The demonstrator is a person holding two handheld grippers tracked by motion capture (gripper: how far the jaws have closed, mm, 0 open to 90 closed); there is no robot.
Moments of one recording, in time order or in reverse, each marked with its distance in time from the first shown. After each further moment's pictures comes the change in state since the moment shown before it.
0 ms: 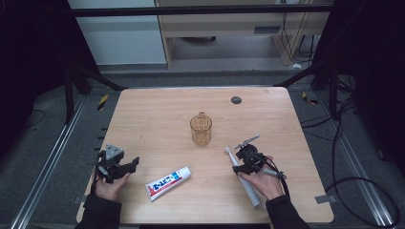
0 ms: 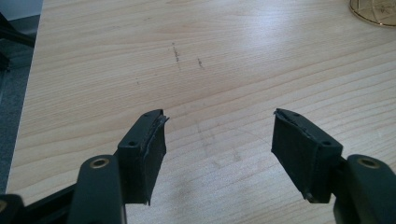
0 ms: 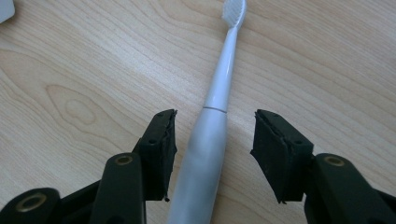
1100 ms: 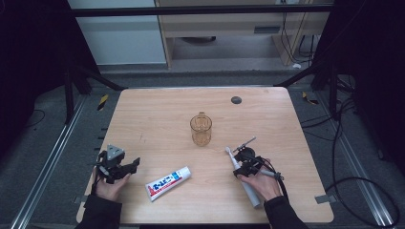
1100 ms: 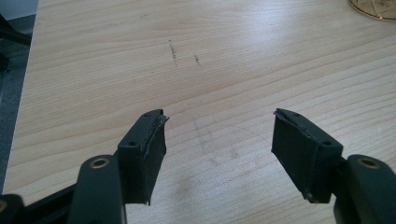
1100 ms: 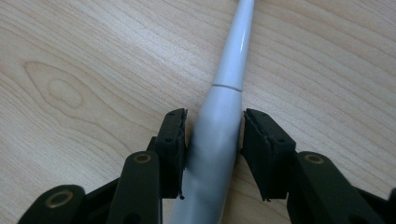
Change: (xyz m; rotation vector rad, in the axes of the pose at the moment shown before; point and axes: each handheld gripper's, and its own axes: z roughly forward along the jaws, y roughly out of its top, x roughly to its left) left arm -0.003 0.000 0.001 0.012 0.001 0.015; right arm -0.001 -0.004 0.019 0.100 0.032 0.027
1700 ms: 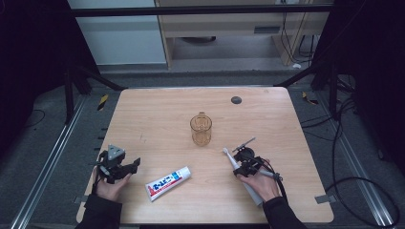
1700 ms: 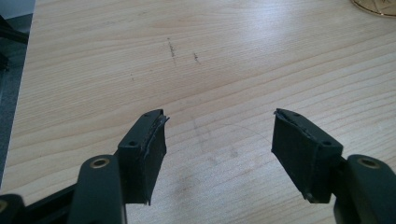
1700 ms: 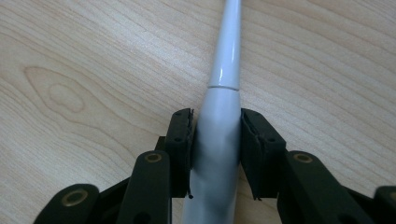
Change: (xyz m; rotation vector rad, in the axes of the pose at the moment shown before) left arm 0.000 0.000 0.001 0.009 -0.001 0.005; right arm 0.002 0.001 0.001 0.000 -0.006 0.021
